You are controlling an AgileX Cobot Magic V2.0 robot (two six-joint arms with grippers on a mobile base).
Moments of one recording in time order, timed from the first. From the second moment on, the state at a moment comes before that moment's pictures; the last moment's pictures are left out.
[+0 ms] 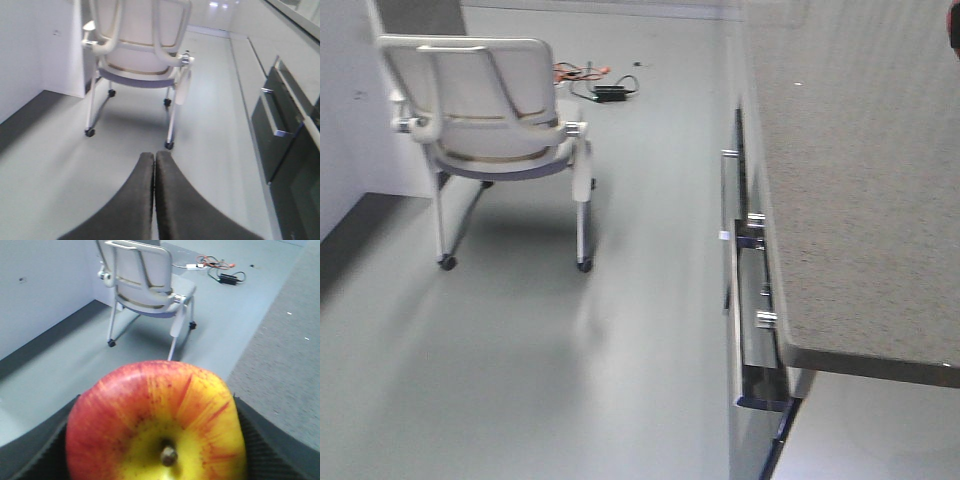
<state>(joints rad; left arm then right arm) 0.00 -0.01 0.03 0.20 0.34 -0.40 0.02 1.05 -1.58 0.41 1.12 -0.36</state>
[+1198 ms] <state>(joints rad) 0.00 -0.01 0.03 0.20 0.34 -0.40 0.02 1.05 -1.58 0.41 1.12 -0.36</state>
